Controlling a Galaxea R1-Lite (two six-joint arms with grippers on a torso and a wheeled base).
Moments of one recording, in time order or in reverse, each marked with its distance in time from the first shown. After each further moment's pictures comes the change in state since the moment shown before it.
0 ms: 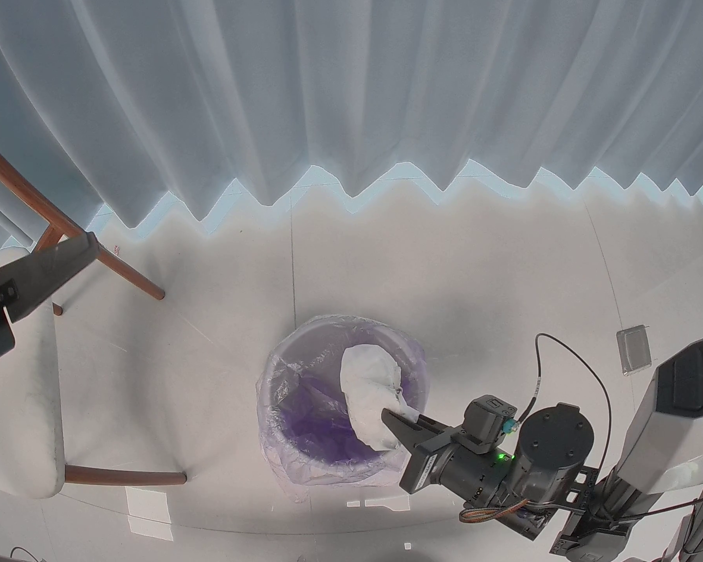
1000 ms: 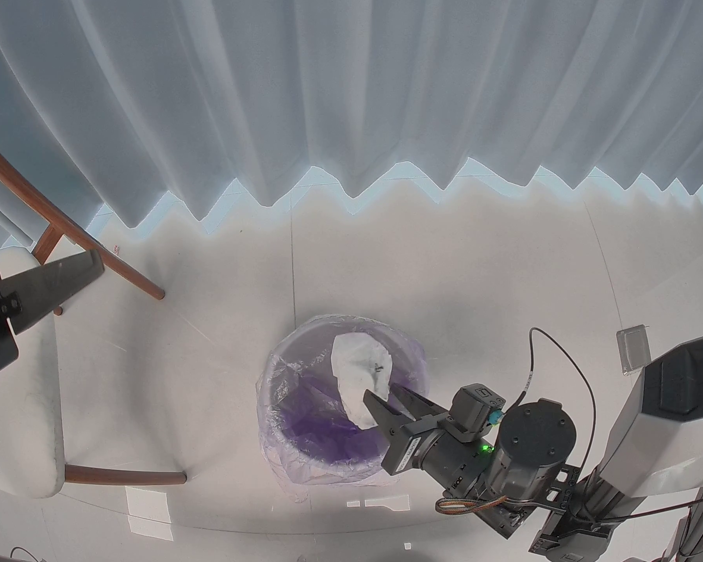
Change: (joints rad) left arm 0.000 -0.001 0.014 0.000 -0.027 0.000; right arm 0.021 0.038 -0.097 0.000 -0.110 0.013
